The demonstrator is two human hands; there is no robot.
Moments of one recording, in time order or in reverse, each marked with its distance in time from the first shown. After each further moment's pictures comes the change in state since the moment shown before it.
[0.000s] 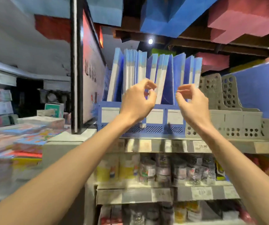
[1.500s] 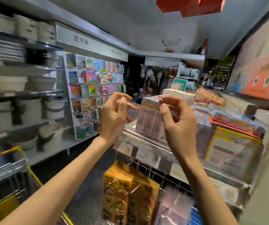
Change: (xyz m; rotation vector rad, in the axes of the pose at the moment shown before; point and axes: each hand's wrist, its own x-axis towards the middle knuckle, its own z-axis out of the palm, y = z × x) left_hand -0.247 -0.165 -0.470 0.157 0.424 -0.395; right_hand -0.286 -0.332 0.310 0.809 -0.436 0.034
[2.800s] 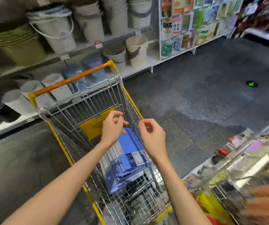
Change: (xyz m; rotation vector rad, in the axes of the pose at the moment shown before) left_hand -0.204 -0.307 -0.381 0.707 0.156 -1.057; right_hand -0.284 0.176 0.417 0.286 -0.706 0.864
